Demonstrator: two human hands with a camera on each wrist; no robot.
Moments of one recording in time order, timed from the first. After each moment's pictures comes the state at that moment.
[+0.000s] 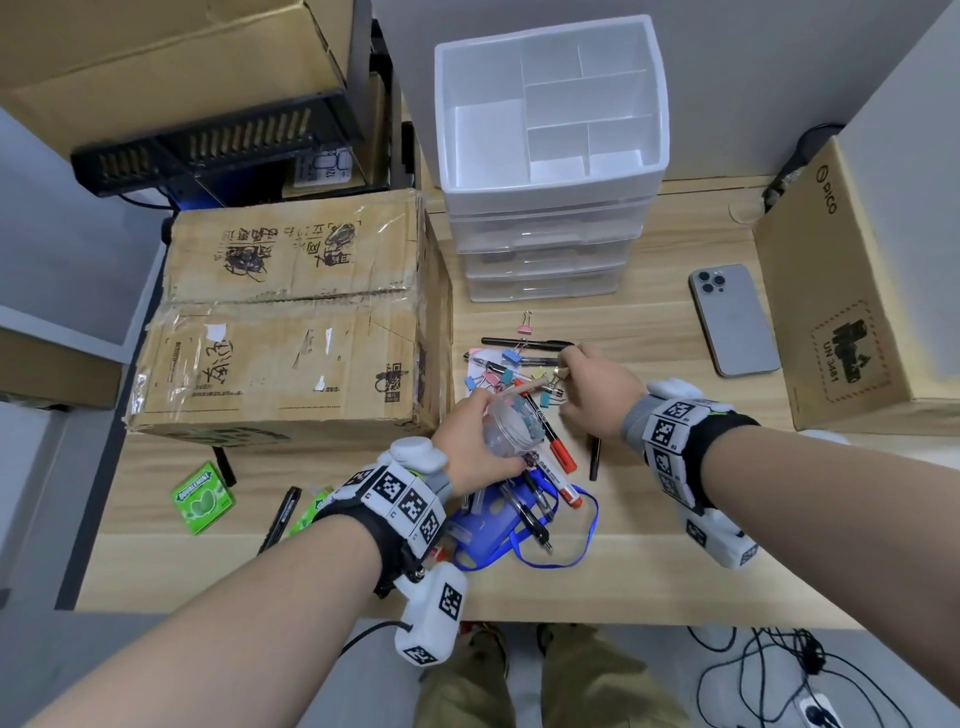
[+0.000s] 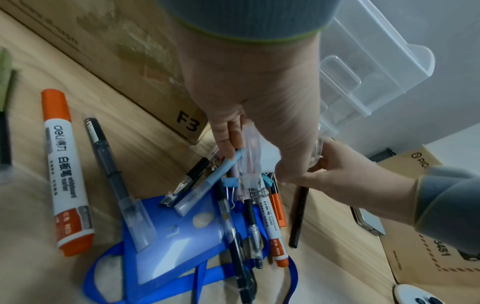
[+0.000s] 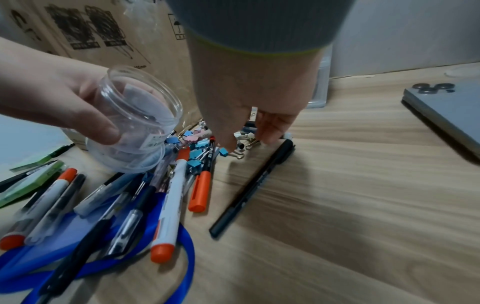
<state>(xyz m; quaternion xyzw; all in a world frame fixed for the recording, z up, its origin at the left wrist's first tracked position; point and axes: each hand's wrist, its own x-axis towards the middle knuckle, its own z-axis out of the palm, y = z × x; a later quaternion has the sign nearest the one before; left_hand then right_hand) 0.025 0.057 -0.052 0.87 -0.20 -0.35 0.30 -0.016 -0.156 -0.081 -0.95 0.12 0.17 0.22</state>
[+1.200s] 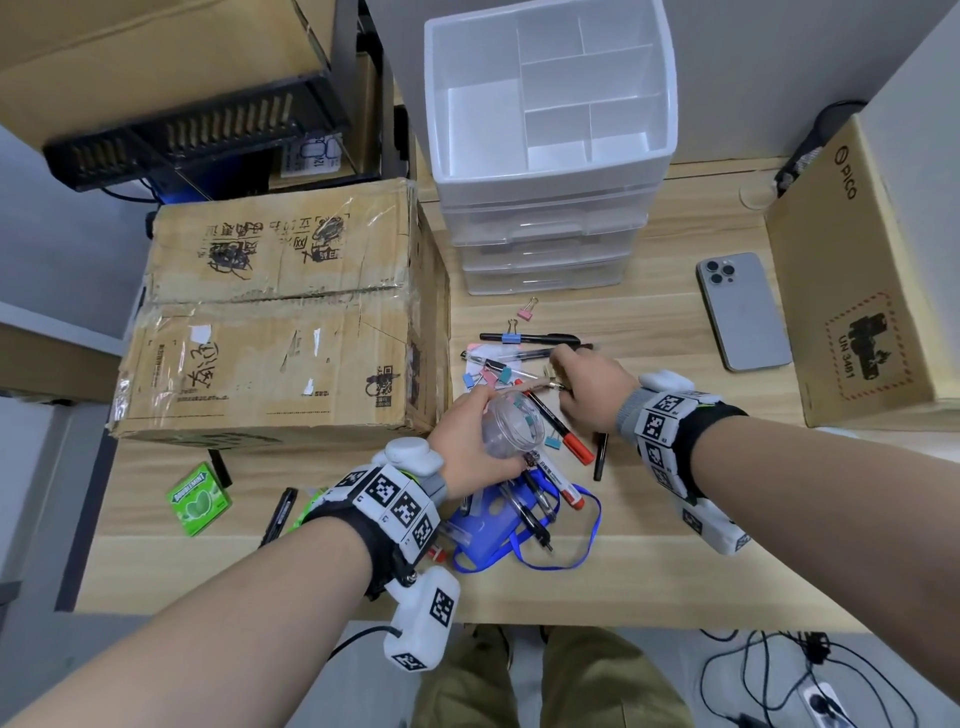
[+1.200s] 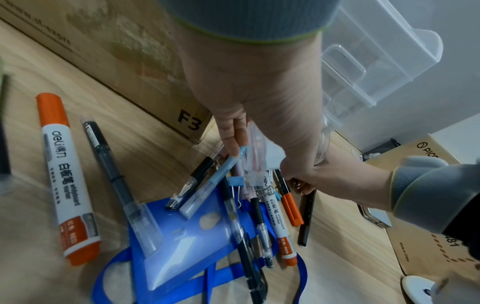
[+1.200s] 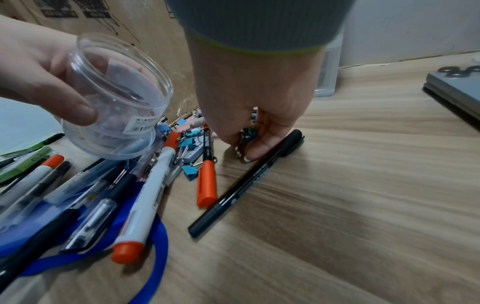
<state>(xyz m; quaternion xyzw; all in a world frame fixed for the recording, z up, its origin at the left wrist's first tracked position) 0.028 0.055 -0.054 0.86 -0.21 -0.35 0.31 -0.002 -0.158 -0.101 -0.95 0.10 0.21 0.21</state>
